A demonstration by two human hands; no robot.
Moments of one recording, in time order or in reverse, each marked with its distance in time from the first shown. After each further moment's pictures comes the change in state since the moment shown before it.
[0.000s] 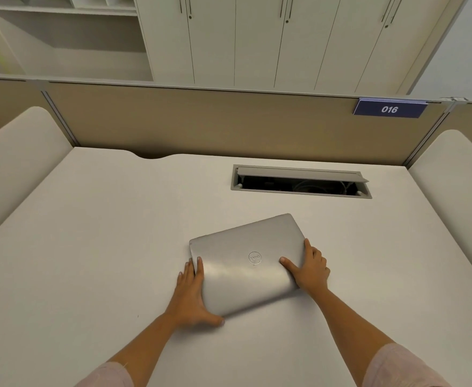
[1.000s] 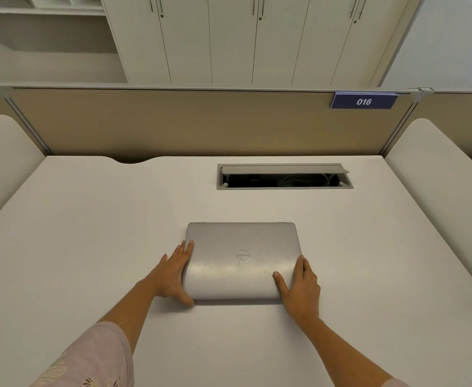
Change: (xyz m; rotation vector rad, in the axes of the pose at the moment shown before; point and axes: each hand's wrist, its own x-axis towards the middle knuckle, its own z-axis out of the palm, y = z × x) left_hand 0.054 -0.027 -0.063 0.191 -0.233 0.170; right_hand -0.067 0.018 0.027 0.010 0.150 -0.057
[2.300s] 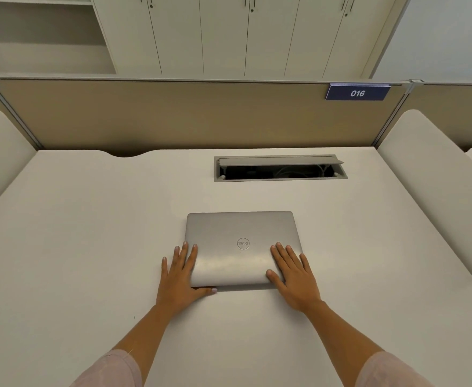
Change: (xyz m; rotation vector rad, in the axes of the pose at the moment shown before) left_hand -0.014 0.013 0.069 0.027 0.398 -0.074; right_hand -0.001 0.011 -0.002 -0.226 -0.187 -0.413
